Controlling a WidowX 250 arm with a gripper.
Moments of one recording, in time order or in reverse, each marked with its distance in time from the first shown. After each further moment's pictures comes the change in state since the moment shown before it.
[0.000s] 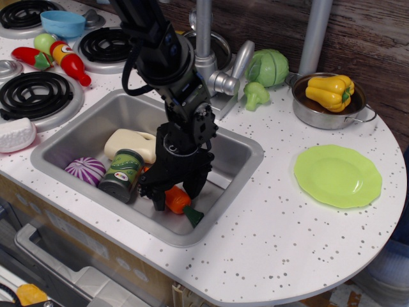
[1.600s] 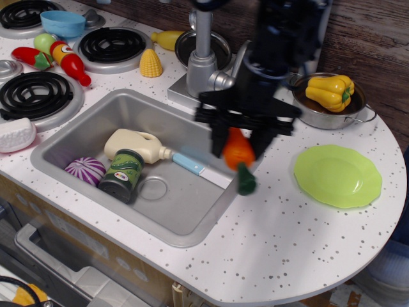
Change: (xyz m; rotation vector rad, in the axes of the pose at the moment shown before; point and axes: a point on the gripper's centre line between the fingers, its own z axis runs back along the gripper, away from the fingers) arm -0.063 -0.052 0.144 0.054 0.010 -0.533
